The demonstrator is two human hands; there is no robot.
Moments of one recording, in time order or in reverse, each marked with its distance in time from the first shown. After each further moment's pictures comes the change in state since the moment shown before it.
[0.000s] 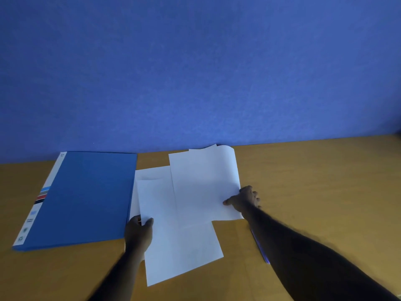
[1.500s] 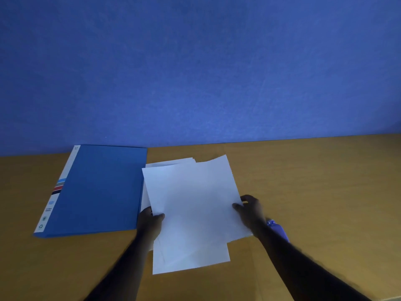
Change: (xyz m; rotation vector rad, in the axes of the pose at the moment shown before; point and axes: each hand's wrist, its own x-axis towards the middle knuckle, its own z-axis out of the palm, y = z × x) left_hand 0.002 0.010 -0.007 -0.139 -0.122 -0.126; right_hand -0.052 0.030 0.000 0.276 -0.112 -0.293
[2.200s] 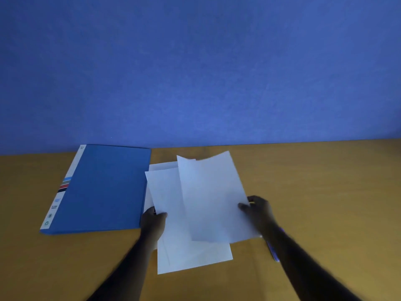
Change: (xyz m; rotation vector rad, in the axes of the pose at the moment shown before) left_hand -0.001 0.000 0.003 -0.022 0.040 0.003; right_hand -0.008 -0.006 -0.019 0.113 -0.014 -0.051
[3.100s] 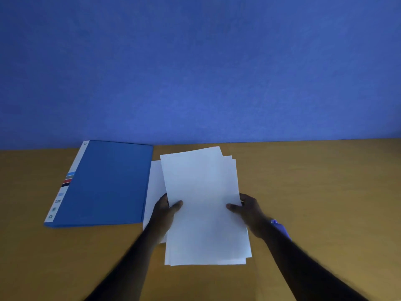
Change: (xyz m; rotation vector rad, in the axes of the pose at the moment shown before) left_hand -0.019 0.013 0.001 -0.181 -0.370 0.216; right_hand 0.001 0.009 0.022 0.279 -0.261 0.043
